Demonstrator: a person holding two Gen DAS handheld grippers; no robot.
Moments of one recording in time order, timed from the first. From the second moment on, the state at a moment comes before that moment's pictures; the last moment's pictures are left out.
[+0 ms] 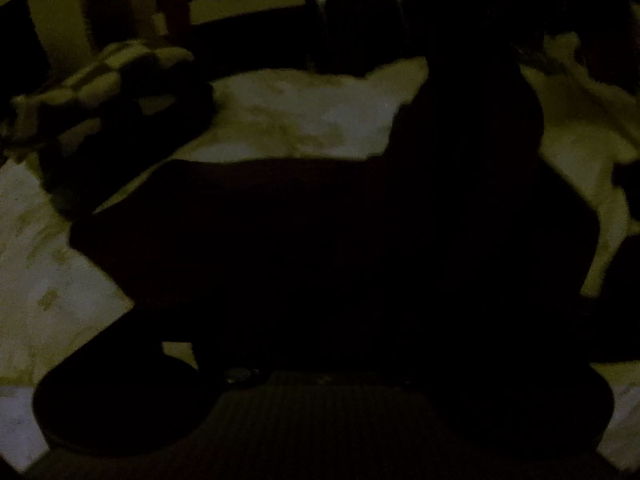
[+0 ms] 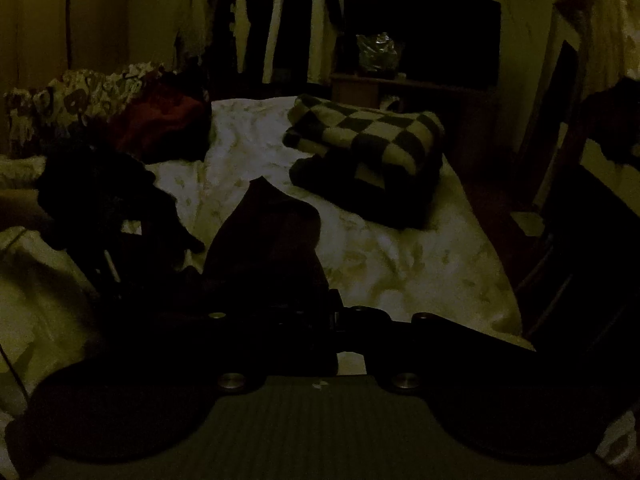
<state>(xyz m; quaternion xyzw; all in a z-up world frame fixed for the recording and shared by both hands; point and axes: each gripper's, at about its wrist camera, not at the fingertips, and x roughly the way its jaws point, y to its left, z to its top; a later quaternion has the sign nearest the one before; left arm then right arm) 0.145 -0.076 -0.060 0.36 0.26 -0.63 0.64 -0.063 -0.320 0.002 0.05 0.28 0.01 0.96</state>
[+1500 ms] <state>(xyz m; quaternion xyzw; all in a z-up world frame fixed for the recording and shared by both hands) -0.029 0.071 0.376 0.22 -0.02 -0.42 0.88 -0.162 -0.282 0.317 -0.11 -0.08 0.06 0.99</state>
